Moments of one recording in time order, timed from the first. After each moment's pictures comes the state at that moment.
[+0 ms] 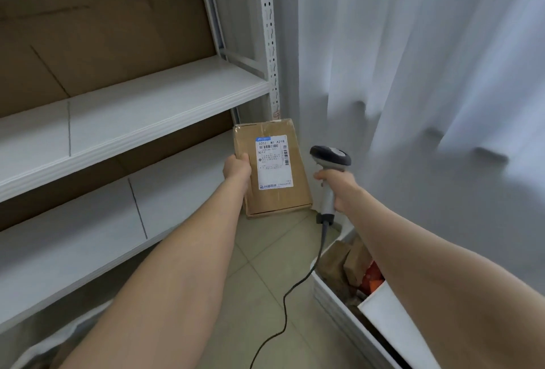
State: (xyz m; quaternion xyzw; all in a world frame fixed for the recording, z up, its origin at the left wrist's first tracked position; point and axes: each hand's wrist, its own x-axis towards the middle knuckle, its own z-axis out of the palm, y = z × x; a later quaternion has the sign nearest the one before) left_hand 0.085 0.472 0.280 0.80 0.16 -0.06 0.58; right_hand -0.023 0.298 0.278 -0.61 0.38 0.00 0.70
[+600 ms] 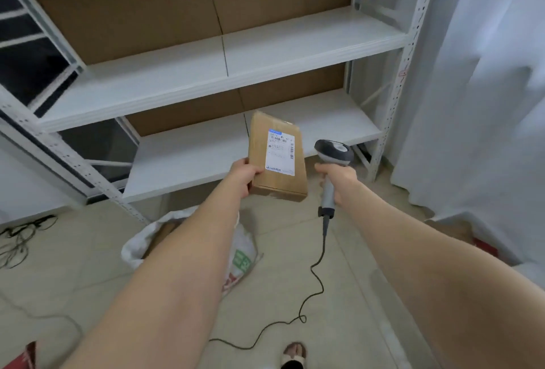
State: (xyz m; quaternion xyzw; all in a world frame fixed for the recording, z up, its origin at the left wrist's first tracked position) left_hand -0.097 0.754 0.263 0.70 0.29 -0.10 0.64; right_hand -0.099 0.557 0.246 -0.61 0.26 0.14 0.74
